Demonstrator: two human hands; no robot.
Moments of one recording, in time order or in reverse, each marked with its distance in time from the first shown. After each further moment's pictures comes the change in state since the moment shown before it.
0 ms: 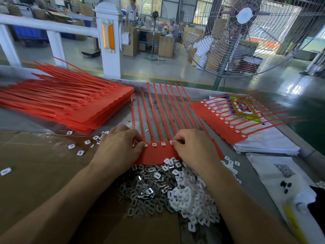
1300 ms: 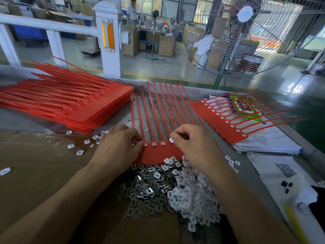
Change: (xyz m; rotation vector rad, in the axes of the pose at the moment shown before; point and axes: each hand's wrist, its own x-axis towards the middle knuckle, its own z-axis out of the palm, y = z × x) left_hand -0.001 0.003 -0.003 0.005 0.001 -0.012; right_hand -0.008 -0.002 -0.011 0.394 -0.025 0.005
